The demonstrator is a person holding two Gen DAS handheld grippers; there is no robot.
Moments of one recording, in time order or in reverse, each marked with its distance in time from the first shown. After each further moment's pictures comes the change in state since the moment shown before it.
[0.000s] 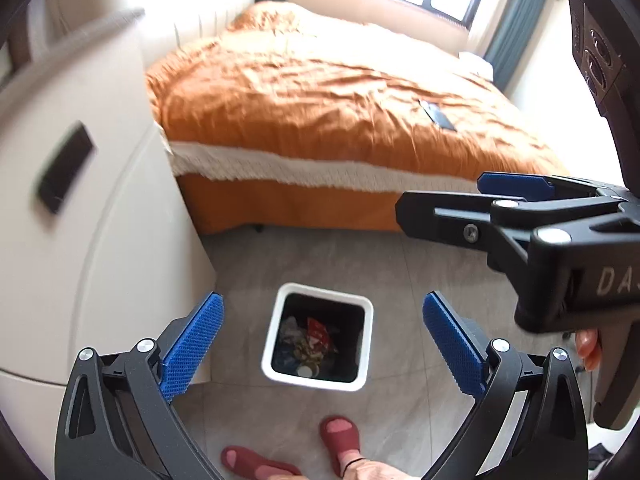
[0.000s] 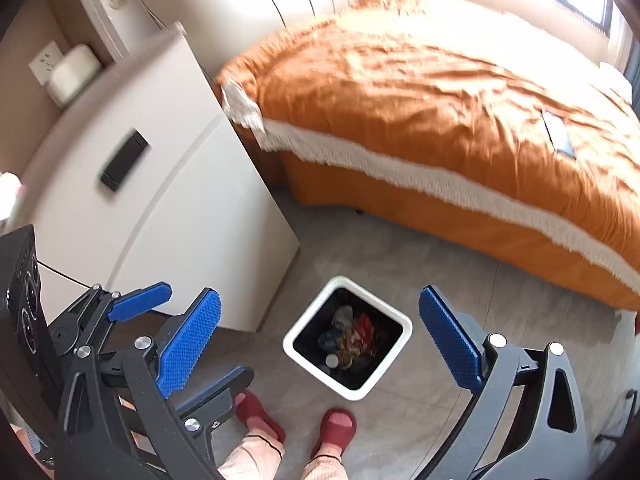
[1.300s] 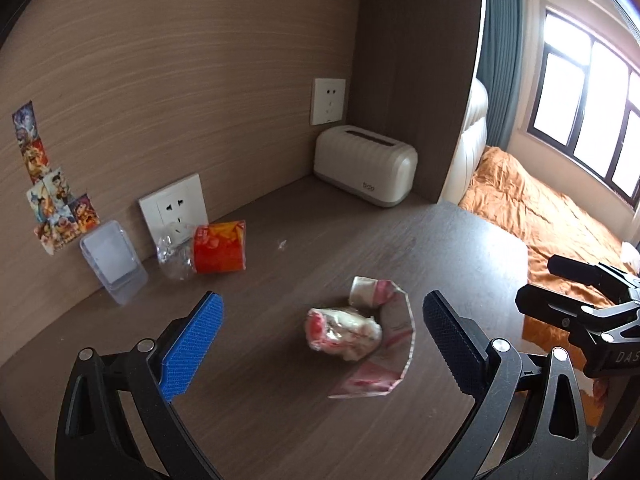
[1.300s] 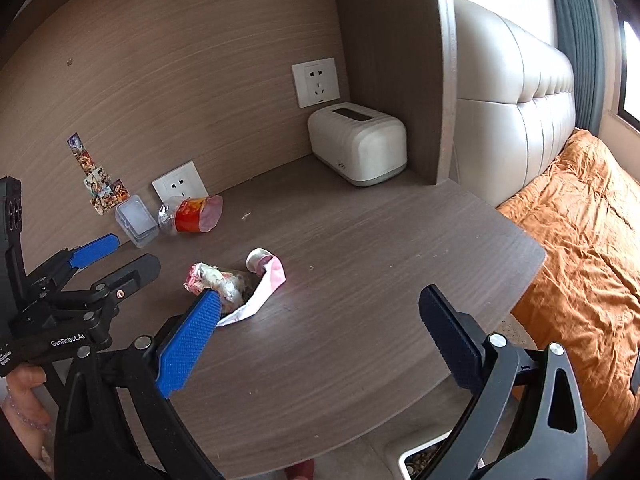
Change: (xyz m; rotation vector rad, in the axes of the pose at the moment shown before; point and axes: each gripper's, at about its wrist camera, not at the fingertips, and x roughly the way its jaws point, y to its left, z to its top) left arm -0.334 0.281 -0.019 -0.489 -0.357 0.575; right arm -0.067 0.329 0.105 -0.488 -0.171 0.383
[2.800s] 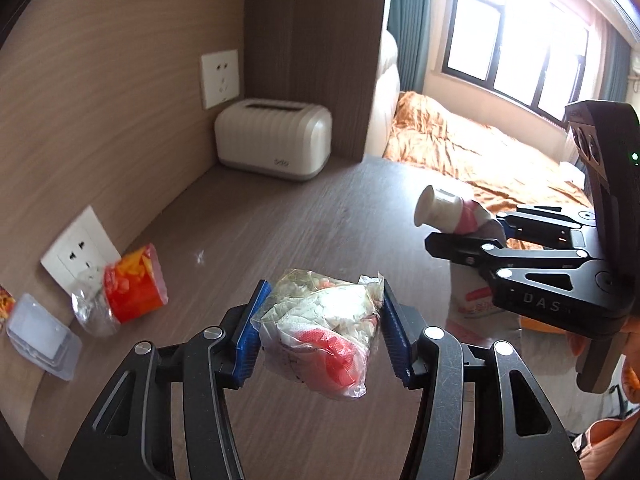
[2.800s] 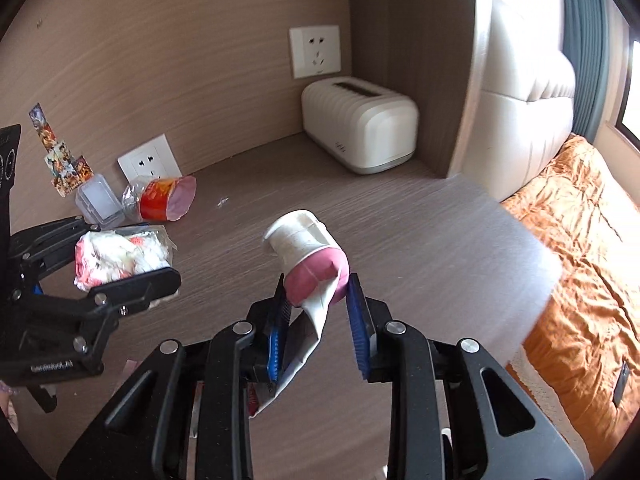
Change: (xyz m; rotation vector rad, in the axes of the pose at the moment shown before) left arm 0.041 -0.037 0.015 0.258 0.106 -0.280; right arm 0.024 -0.001 0.007 -0.048 0.053 -0.092
